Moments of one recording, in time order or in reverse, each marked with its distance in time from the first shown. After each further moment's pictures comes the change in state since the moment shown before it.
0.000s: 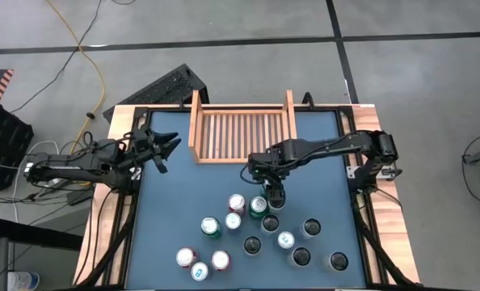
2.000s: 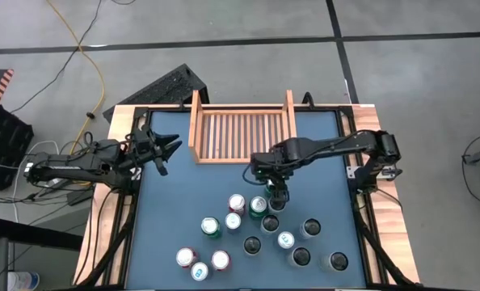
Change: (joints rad) left arm 0.000 0.000 0.000 -0.032 0.027 0.037; right arm 0.017 -0.019 0.059 -0.098 0.000 0.026
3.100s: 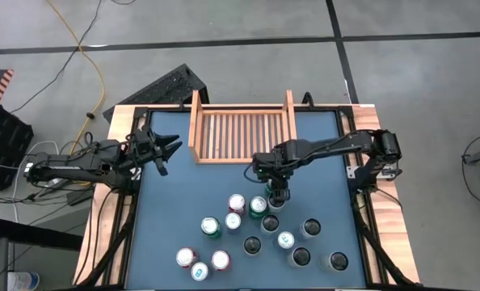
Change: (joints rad) left arm 0.000 0.000 0.000 -0.016 0.000 0.000; right arm -0.045 -0.003 -0.178 0.143 0.002 -0.052
